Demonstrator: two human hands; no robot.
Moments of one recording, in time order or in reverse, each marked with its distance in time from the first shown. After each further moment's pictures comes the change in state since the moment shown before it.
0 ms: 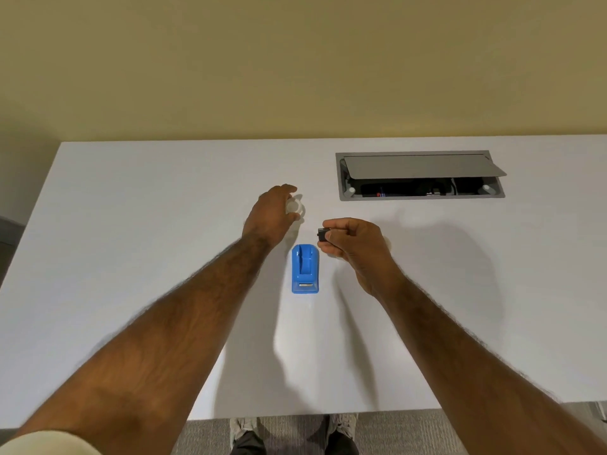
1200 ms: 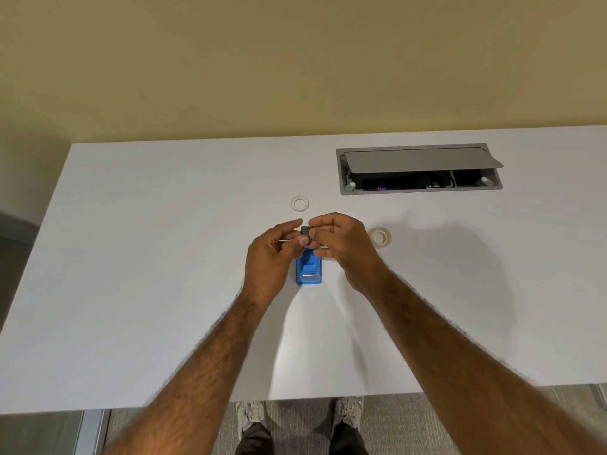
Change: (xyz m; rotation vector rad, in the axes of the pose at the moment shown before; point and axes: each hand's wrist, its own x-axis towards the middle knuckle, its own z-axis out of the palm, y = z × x) left_hand -0.119 0.019 -0.003 -0.701 0.104 -0.135; right_hand -0.017 -0.001 0.021 -0.100 -0.086 -0.071
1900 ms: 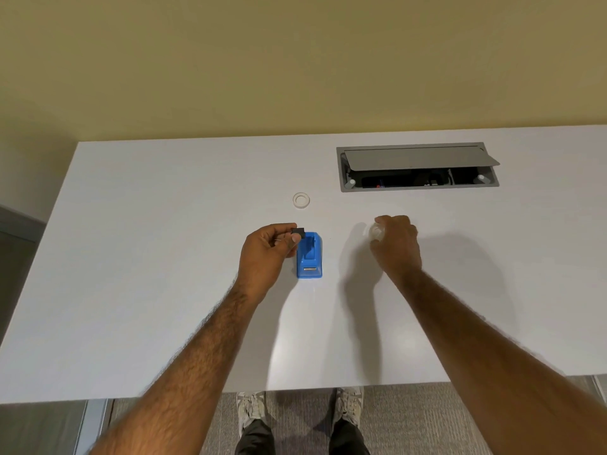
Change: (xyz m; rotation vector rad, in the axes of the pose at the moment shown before) left_hand -0.006 0.002 -0.011 -0.102 0.008 -0.113; right_hand 0.008 0.048 -0.076 -0.875 0.407 -0.014
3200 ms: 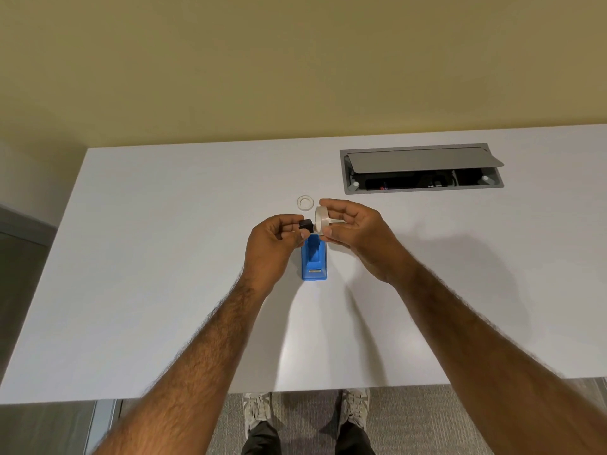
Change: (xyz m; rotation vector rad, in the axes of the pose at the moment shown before) left_hand 0.000 0.026 0.003 0.022 -0.008 0.044; right_hand -0.026 -0.074 -0.024 0.972 -0.524 -0.164
